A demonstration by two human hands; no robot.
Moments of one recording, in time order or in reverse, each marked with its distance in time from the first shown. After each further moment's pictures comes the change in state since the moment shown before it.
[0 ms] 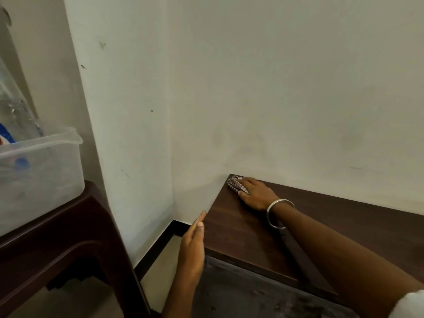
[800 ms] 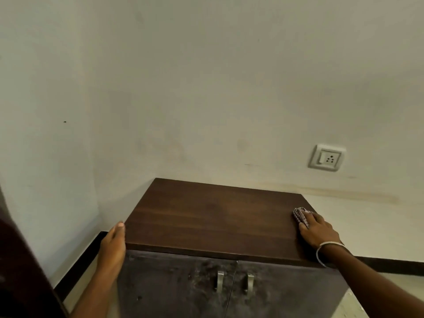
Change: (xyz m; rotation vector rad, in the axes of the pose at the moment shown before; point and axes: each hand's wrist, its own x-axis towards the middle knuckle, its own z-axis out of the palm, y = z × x) left_hand -0.015 0.021 0.003 0.216 0.093 -0.097; right_hand -0.312 0.223 -0.063 -0.009 0.261 0.819
